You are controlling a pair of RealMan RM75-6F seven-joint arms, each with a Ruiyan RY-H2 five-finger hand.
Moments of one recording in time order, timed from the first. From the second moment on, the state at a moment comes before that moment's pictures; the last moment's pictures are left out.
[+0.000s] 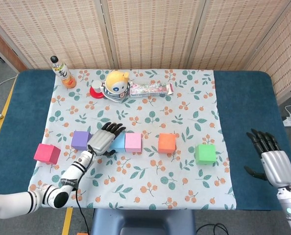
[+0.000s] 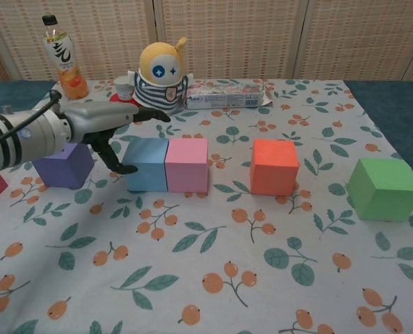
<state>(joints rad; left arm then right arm) -0.88 -1.51 -0.14 -1.47 1.05 0.86 0.33 0.16 -1.02 0.06 -1.67 -1.56 1.38 0.05</state>
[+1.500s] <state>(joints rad) -0.58 -1.18 -0.05 -1.67 1.39 1.15 0.14 0.71 -1.60 0.24 -1.35 -1.11 0.80 -0.05</state>
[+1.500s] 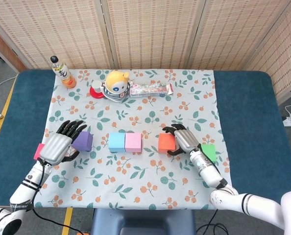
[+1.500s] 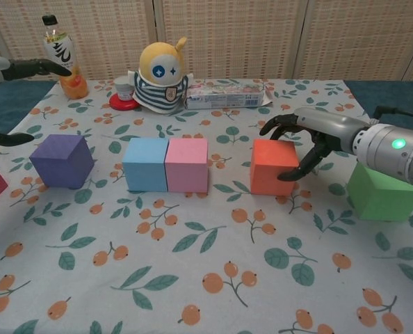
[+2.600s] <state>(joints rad) -0.57 -1.18 -0.09 -1.67 1.39 1.12 0.13 0.83 -1.66 0.25 -1.26 -1.16 0.72 0.05</state>
